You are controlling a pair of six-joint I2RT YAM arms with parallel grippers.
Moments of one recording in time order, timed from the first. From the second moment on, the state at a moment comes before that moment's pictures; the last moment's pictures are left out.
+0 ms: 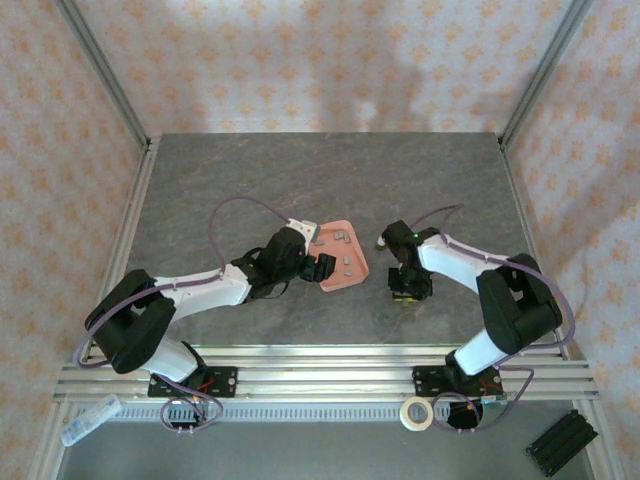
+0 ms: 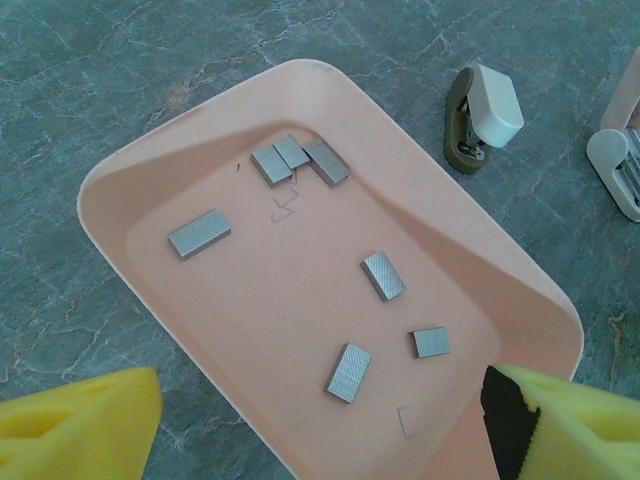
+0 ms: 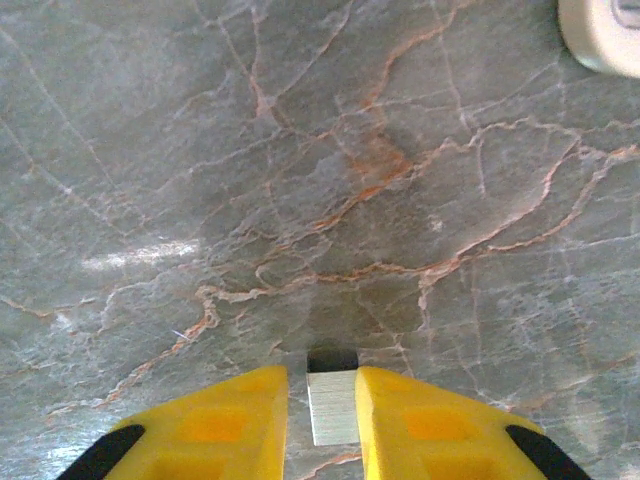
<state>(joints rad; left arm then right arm) -0.72 1.47 0.72 0.09 -0.05 -0.39 0.46 1.55 0.85 -0.90 -0.01 0.56</state>
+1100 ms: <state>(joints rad) -0.72 1.44 0.70 0.12 -0.06 -0.39 0.45 1.46 0.80 -0.85 -0.01 0.58</state>
